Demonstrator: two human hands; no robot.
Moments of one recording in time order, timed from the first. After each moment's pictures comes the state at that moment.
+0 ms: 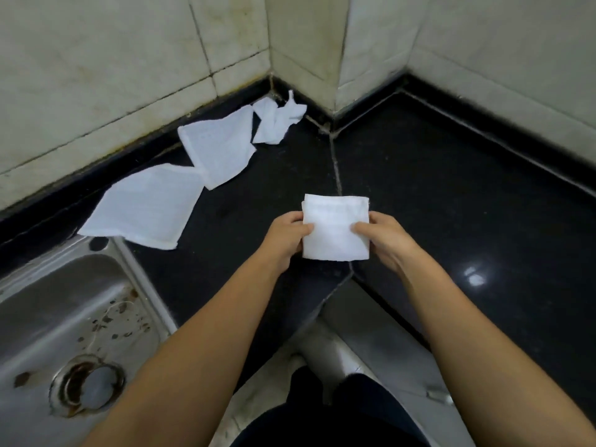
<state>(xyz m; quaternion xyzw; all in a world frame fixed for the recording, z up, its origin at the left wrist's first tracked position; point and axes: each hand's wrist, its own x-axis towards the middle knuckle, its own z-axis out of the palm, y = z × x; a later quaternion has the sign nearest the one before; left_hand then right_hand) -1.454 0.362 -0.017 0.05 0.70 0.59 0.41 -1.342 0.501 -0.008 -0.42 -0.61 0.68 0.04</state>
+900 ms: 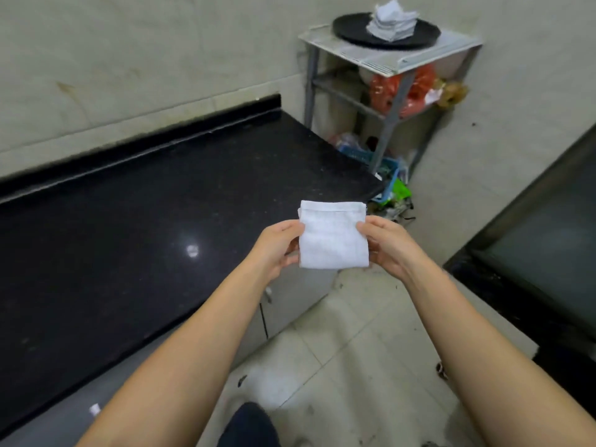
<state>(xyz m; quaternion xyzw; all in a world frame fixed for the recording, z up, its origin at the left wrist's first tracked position) -0.705 0.443 0.029 0.47 0.41 0.20 0.76 -0.546 0.332 0.049 -0.66 -0.18 0.46 0.57</state>
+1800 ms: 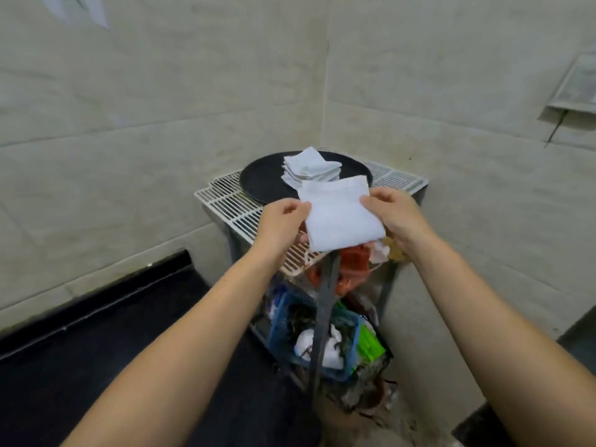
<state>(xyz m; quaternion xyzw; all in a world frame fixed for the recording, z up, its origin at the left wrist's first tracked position) -0.243 0.715 0.184 0.64 0.32 0.35 0.60 -0.086 0.617 0.197 -0.69 -0.33 0.21 0.61</state>
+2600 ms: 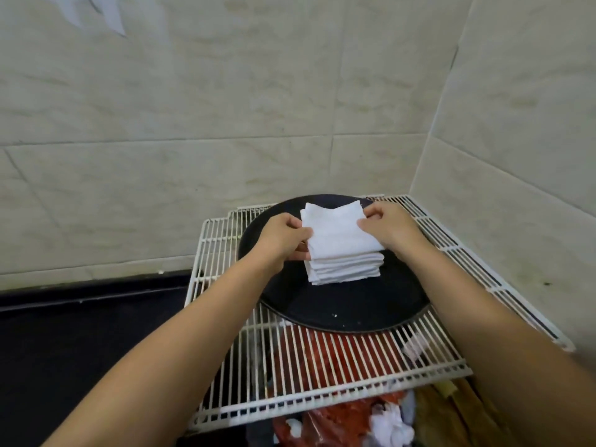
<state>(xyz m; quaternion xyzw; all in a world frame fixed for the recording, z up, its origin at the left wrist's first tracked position) -0.084 0.884 0.181 0.51 0.54 0.41 0.53 0.106 0.886 0.191 -0.69 -0.58 0.23 0.36</state>
